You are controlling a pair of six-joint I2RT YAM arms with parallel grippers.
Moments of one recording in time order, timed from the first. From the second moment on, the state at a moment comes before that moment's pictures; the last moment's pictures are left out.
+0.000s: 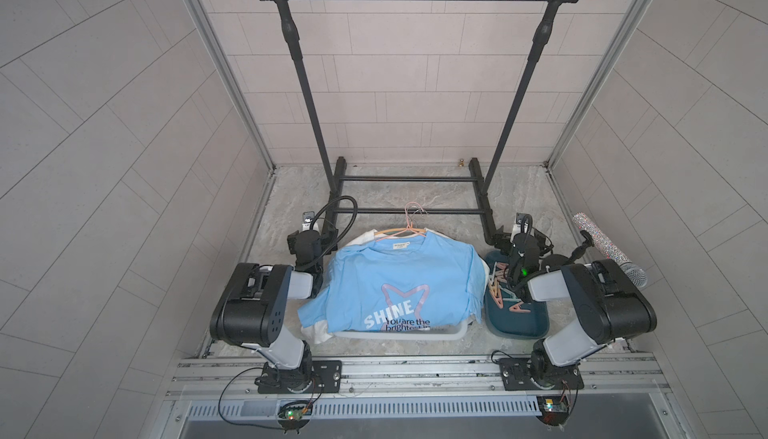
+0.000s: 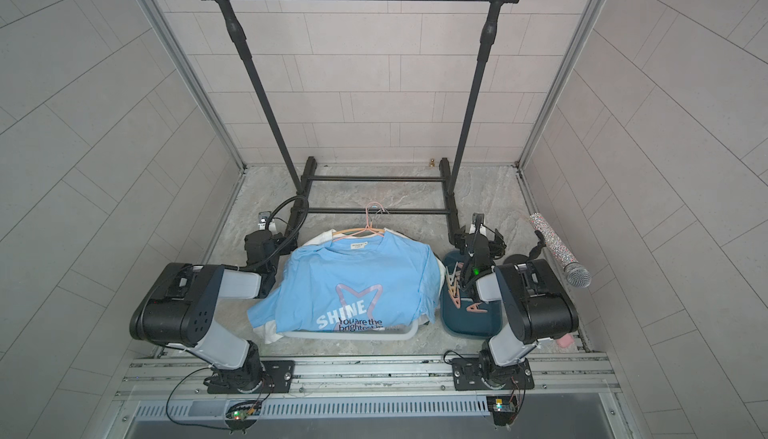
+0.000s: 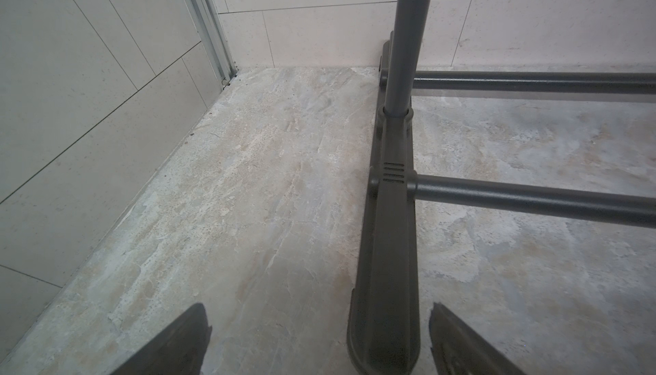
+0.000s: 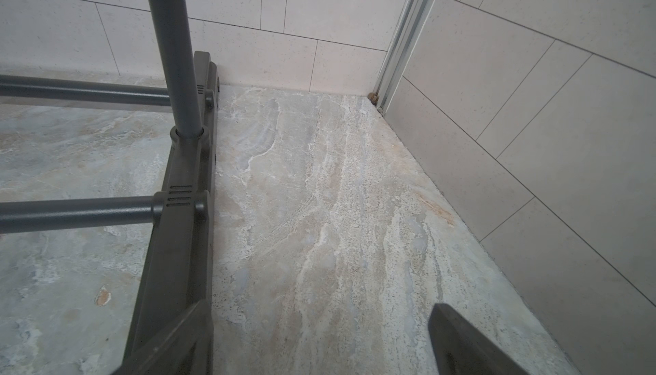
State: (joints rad) left arm -0.06 1.58 0.39 0.80 -0.28 -0.01; right arm 0.09 1.57 0.34 0.92 0.47 -0.05
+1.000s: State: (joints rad) left arm -0.07 0.82 0.61 0.05 -0.10 -0.80; right arm 0.13 0.64 0.66 -0.49 0.42 0.54
